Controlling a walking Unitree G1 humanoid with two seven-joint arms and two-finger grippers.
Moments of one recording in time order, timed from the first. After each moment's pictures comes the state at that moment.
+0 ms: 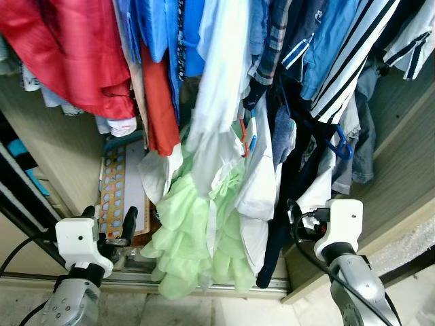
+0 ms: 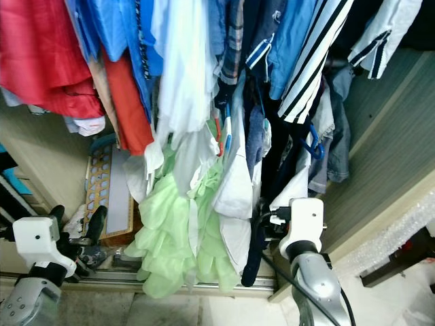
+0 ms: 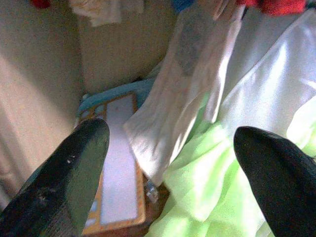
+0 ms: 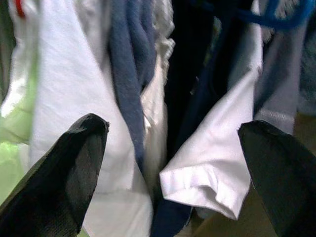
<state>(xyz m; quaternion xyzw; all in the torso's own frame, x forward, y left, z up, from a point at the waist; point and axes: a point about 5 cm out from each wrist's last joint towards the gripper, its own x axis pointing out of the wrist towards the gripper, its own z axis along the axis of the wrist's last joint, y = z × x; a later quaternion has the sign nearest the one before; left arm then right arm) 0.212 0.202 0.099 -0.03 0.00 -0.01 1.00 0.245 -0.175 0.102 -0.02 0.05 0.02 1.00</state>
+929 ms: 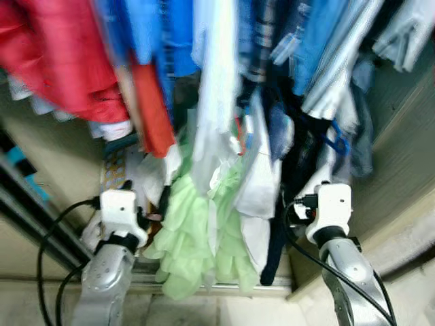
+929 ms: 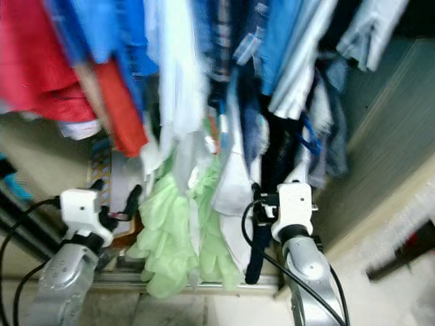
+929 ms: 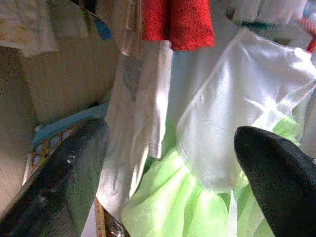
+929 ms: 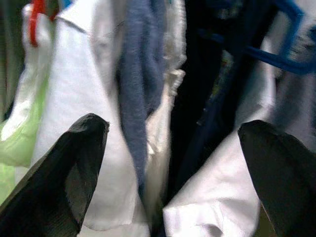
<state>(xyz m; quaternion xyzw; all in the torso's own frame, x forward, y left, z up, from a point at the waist) 0.256 0.161 0.107 -0.02 -0.02 -0.08 1.00 0.268 -0.167 0.110 -0.05 0.02 0.03 1.00</state>
